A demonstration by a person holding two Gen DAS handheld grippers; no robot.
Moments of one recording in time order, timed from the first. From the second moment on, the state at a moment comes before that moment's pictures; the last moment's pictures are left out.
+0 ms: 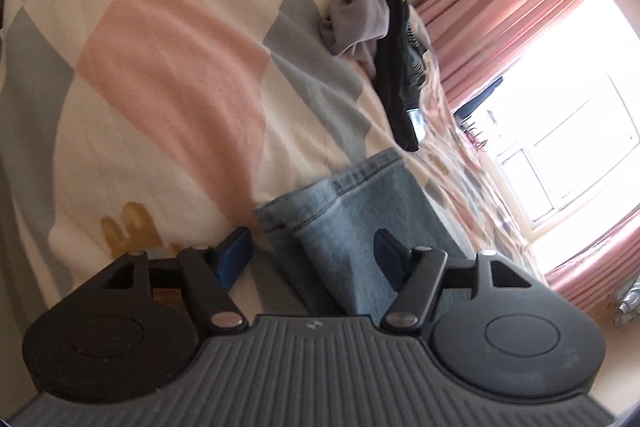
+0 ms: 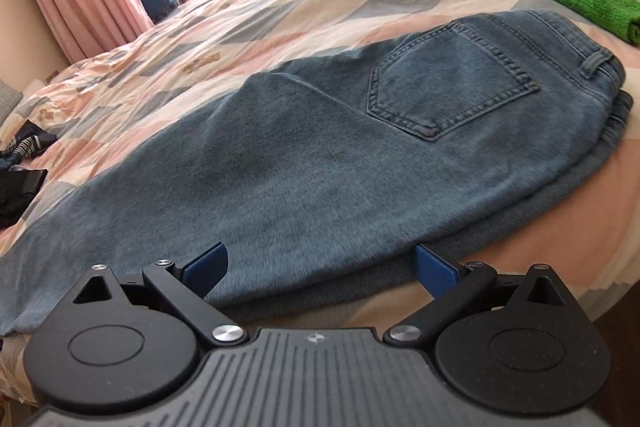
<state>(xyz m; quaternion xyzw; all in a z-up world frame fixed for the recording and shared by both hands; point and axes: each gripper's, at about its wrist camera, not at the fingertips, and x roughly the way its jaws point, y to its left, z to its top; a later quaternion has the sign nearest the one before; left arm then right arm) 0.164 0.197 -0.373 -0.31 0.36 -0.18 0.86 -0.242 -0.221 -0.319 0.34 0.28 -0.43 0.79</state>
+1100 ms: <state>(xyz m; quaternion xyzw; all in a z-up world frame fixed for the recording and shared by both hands) -0.127 -0.081 -0.340 0.27 0.10 -0.55 0.78 -0.291 -0.247 -0.297 0.46 0.10 -0.28 0.83</state>
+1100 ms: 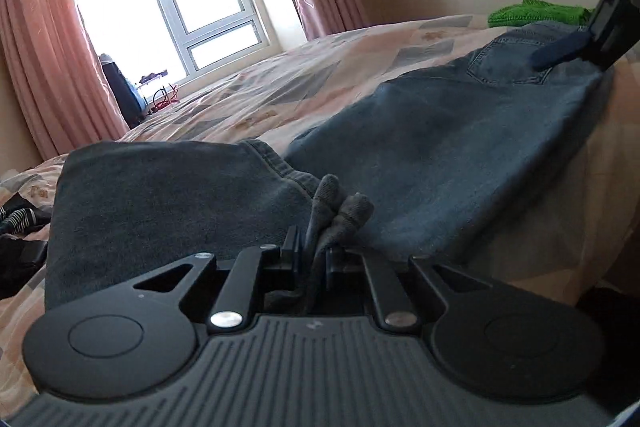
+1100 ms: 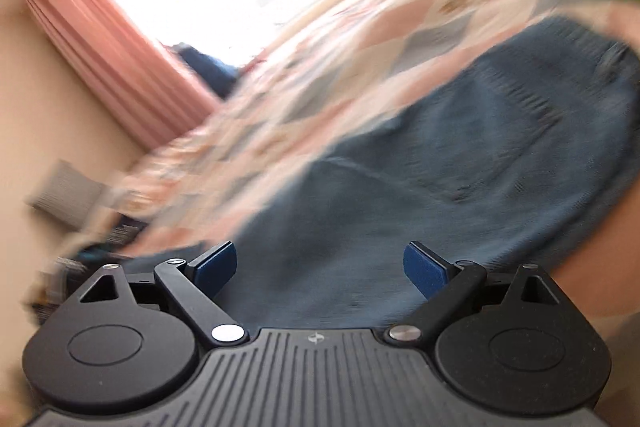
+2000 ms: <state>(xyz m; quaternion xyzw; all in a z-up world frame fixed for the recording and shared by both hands) -0.102 -0.008 -0.239 0.09 0.12 -0.63 0.76 -0.145 -0.285 -0.281 0.45 0.11 -0.13 0.88</state>
